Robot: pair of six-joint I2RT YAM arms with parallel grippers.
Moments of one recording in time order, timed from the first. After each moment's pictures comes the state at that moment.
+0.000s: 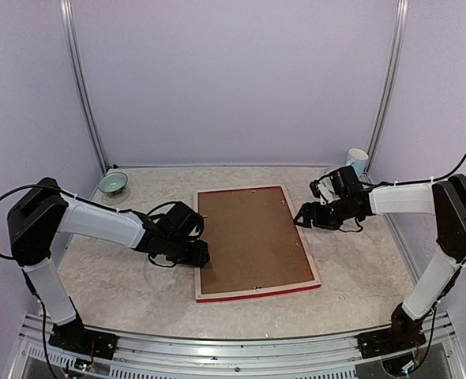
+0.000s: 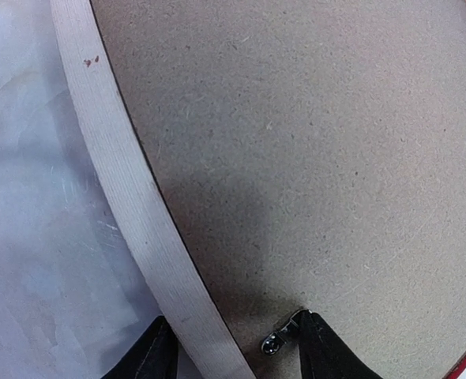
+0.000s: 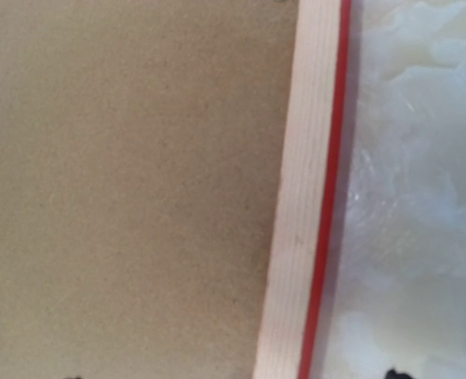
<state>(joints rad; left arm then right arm) -0.83 1.77 0.93 -0.15 -0.07 -0.55 0.36 1.67 0.98 -0.19 -0.31 0.31</state>
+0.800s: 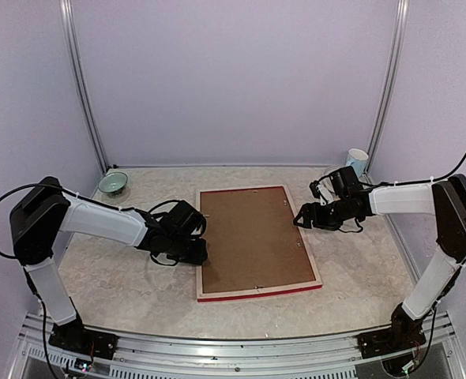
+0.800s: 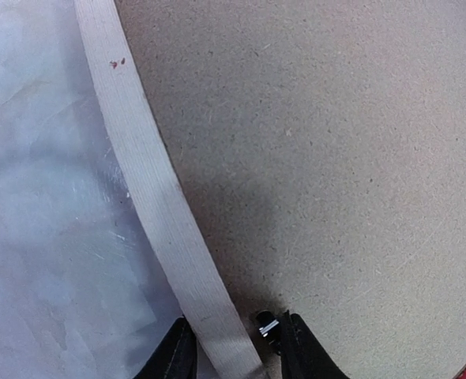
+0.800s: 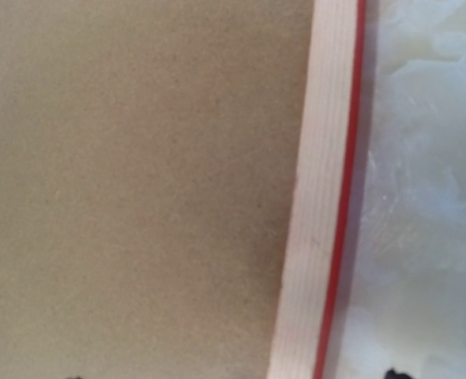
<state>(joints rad) -0.83 1.79 0.97 -0.19 -0.10 -0.55 0.36 1.67 0.97 -0.19 -0.32 0.31</state>
